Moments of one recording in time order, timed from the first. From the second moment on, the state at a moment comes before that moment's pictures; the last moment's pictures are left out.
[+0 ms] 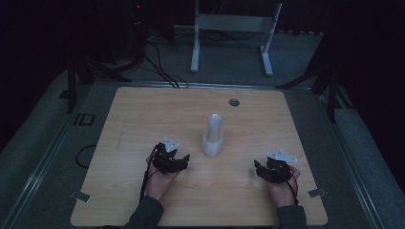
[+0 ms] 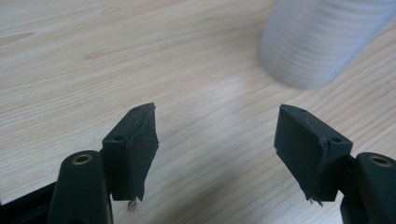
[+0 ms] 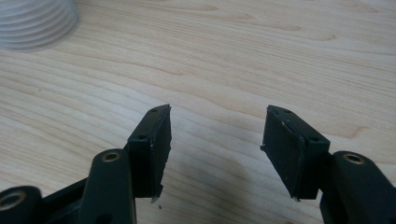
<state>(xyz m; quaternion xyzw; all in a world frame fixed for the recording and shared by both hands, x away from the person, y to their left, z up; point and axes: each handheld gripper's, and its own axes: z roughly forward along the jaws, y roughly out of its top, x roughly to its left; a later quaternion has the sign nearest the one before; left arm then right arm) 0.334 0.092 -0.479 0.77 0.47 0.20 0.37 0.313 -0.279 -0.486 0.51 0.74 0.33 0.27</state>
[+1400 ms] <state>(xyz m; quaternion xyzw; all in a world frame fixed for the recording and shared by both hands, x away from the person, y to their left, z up) 0.351 0.056 -0.460 0.79 0.38 0.19 0.44 0.328 -0.238 -0.418 0.44 0.76 0.41 0.26</state>
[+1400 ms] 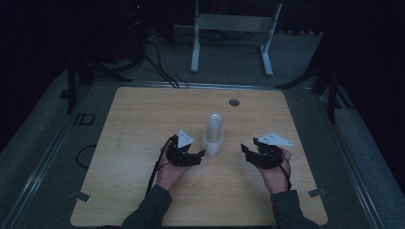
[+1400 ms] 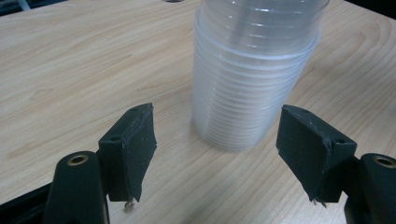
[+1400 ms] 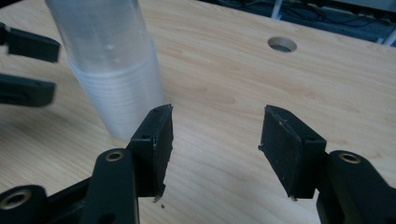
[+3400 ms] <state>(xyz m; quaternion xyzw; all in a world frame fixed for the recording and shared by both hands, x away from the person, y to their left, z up) 0.371 0.015 -0.462 0.78 0.36 0.20 0.47 0.353 -0.173 -0.382 0.37 0.77 0.47 0.24</state>
